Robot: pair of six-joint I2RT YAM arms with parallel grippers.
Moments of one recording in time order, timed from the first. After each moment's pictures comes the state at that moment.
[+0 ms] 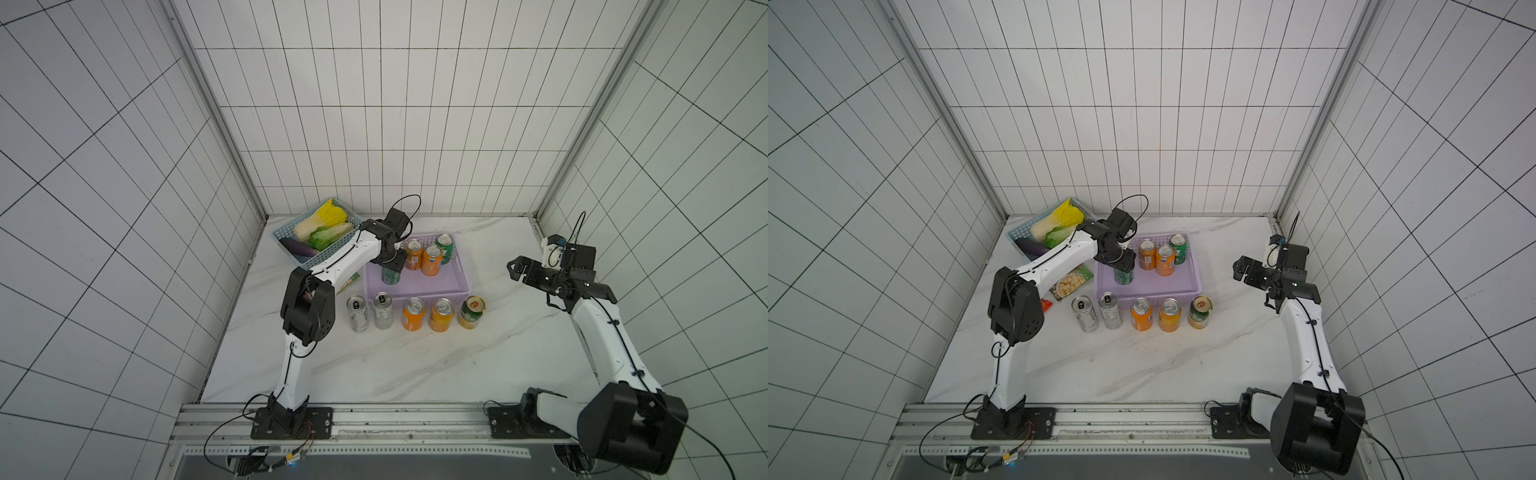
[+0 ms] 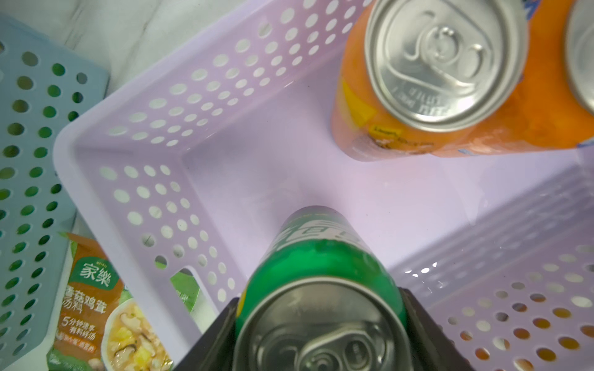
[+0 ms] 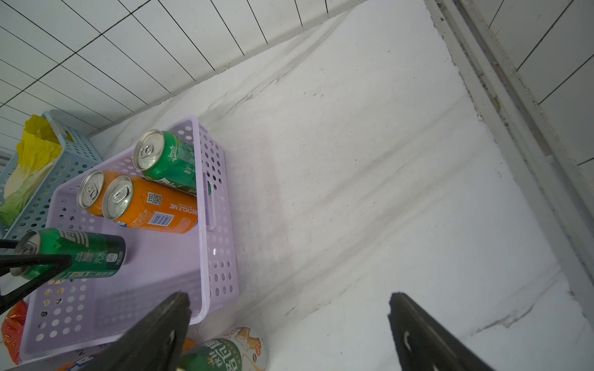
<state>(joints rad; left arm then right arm) -0.58 2.09 1.92 -1.01 -0.07 -0.12 -0.12 1.19 0.96 -0.52 -0.32 0.17</state>
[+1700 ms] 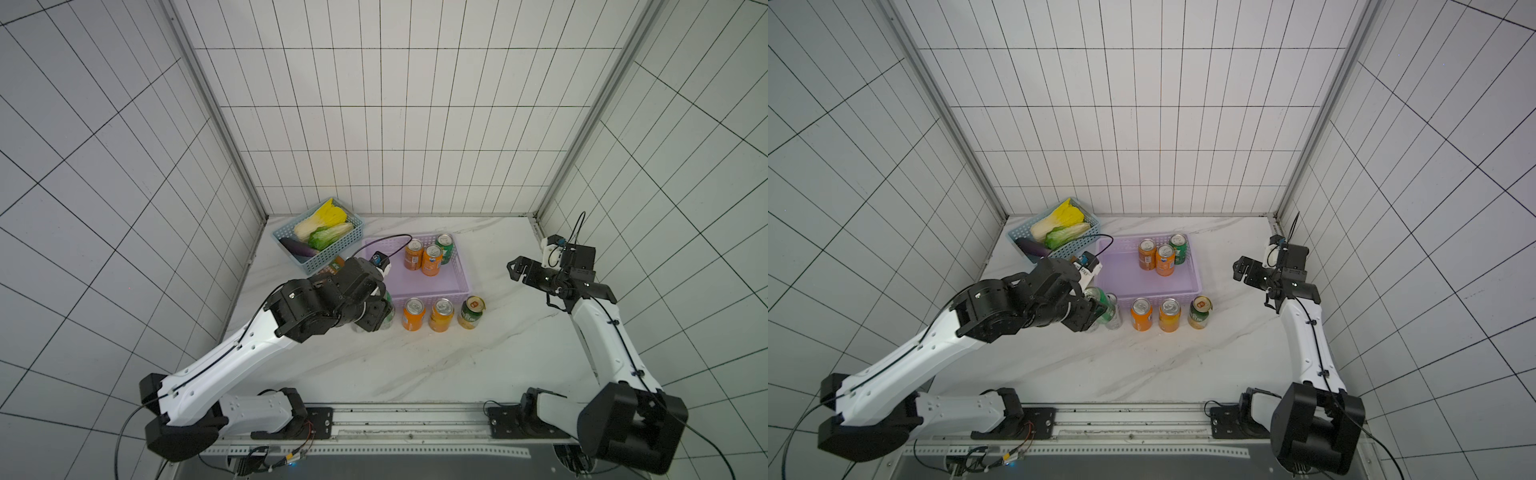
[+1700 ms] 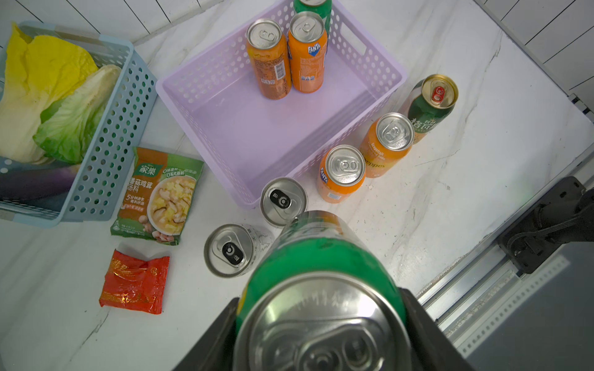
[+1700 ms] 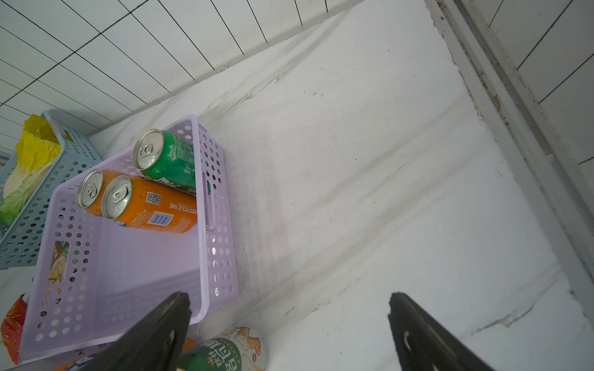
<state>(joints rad) -0.96 1.17 1.43 -1.18 -0.19 -0.32 -0.12 1.19 0.96 -0.52 -0.32 0.17</state>
